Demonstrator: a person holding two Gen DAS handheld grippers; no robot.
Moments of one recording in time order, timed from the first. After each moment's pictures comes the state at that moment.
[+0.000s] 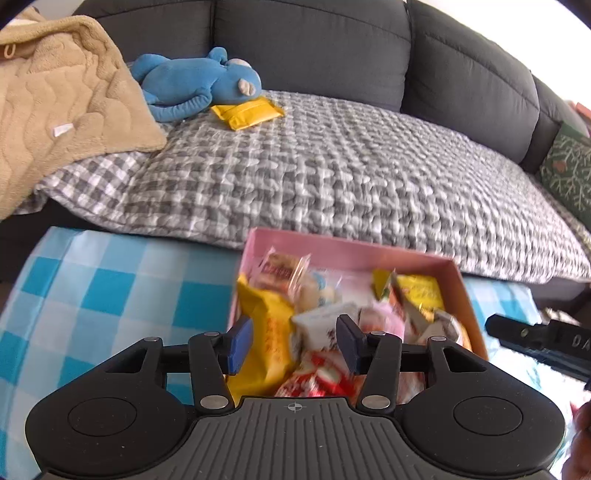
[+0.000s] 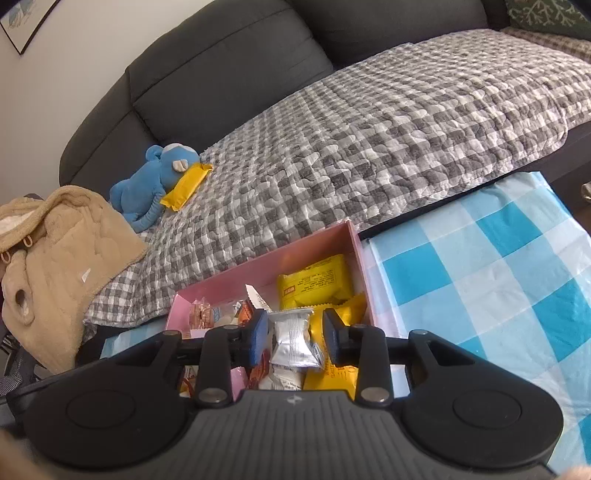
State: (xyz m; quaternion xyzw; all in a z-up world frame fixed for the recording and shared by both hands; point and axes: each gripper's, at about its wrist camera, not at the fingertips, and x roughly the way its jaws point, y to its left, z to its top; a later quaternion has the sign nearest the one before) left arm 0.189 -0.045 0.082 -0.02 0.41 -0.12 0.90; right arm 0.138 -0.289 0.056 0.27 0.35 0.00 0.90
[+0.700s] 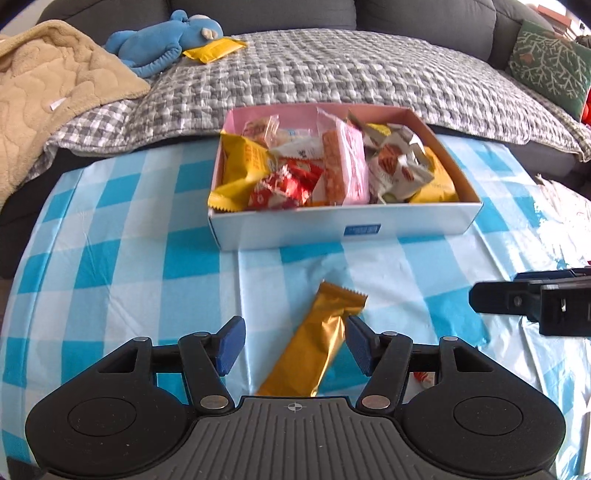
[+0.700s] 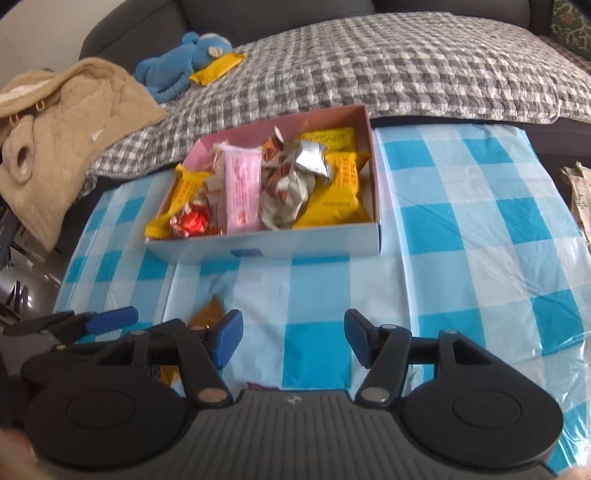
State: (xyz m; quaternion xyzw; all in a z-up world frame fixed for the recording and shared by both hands) left arm 0.073 -0.045 0.038 0.08 0.47 -0.15 0.87; right arm 0.054 -0.239 0.043 0.14 0.47 0.04 0.87
